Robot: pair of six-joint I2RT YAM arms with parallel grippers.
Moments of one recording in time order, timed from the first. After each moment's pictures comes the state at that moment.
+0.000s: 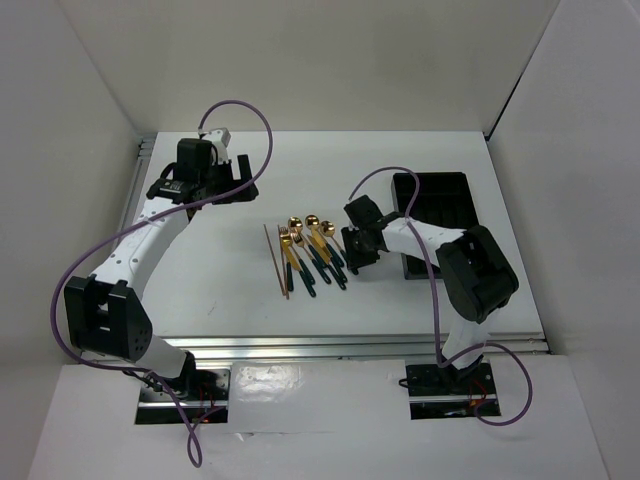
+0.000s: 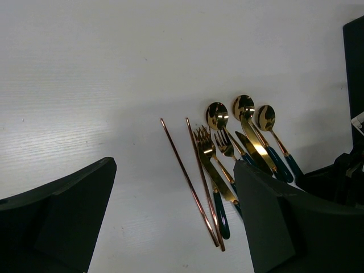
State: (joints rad) left arm -0.17 1.49 1.32 -0.48 0.12 -0.27; right arm 0.55 1.78 1.07 -0.41 -0.03 0.36
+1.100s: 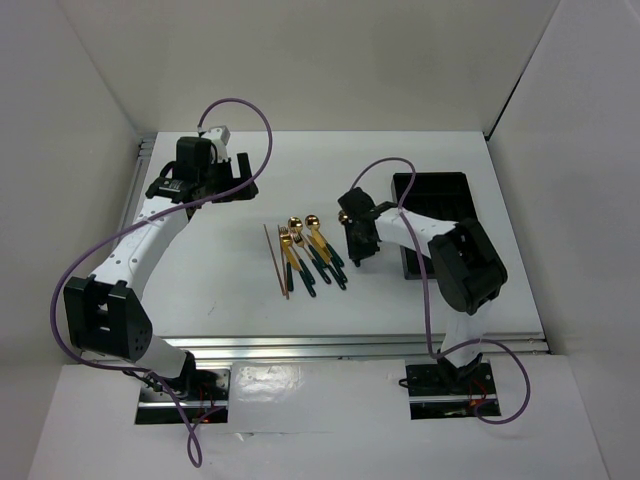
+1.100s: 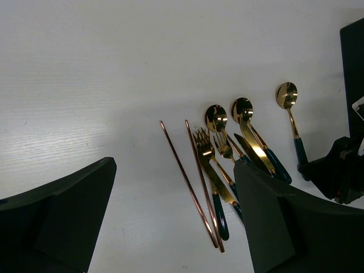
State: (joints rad) left arm -0.17 1.49 1.33 -0.49 0.12 -0.27; right arm 0.55 1.86 1.19 -0.50 0.10 0.40
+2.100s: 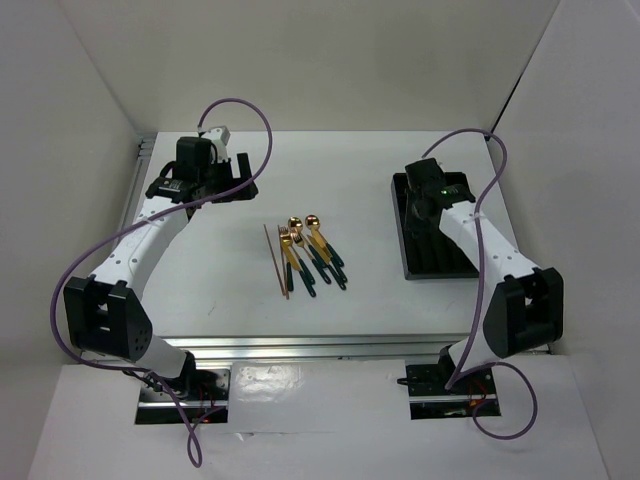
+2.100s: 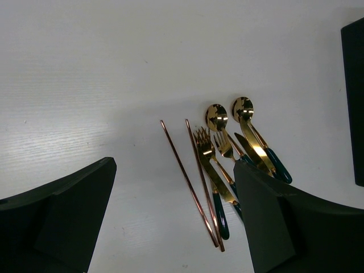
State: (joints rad) left arm -0.17 1.49 1.33 -0.49 0.12 -0.27; right arm 0.27 1.46 1.20 -0.74 0.27 0.34
